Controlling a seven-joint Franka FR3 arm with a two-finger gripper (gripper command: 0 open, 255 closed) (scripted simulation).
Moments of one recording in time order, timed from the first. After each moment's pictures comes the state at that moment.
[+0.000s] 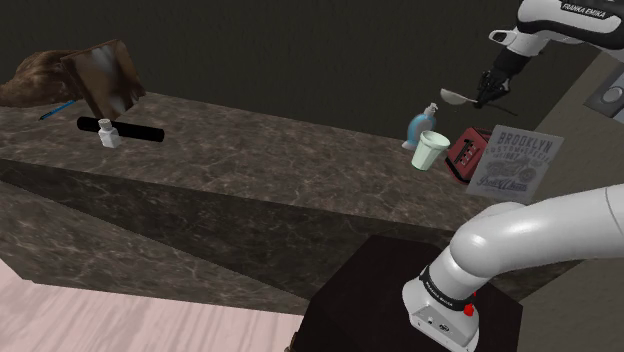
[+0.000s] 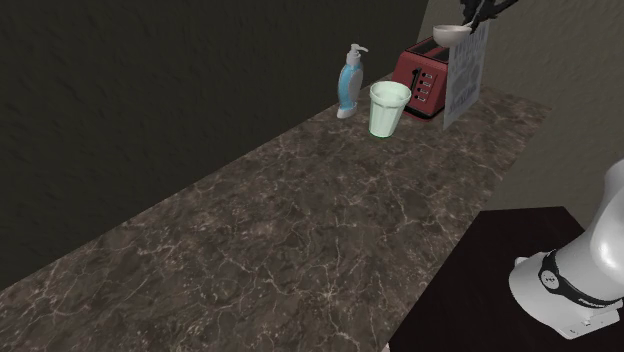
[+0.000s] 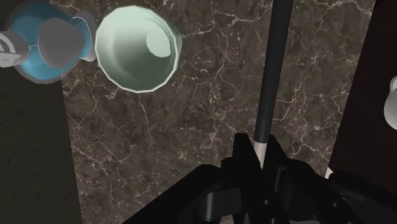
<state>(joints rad) -0.24 -0.55 -0.63 -1.98 -0.30 1.63 -1.51</state>
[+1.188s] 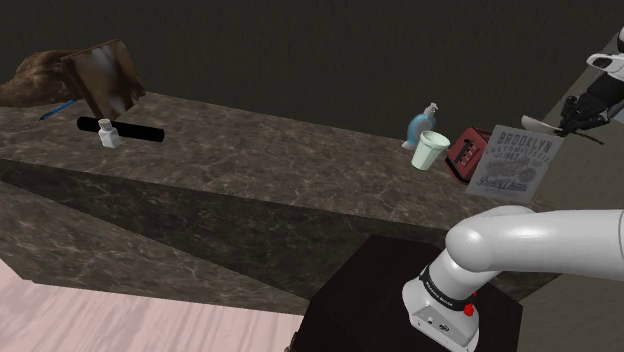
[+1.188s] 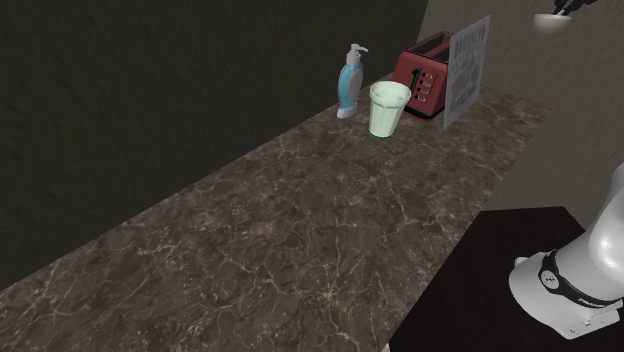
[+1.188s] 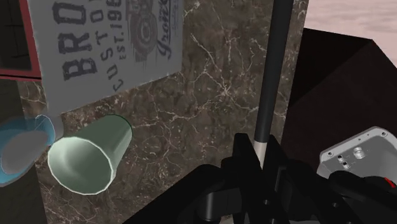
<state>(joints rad) -0.38 -0.74 -0.85 -1.92 -0.48 1.50 -1.87</state>
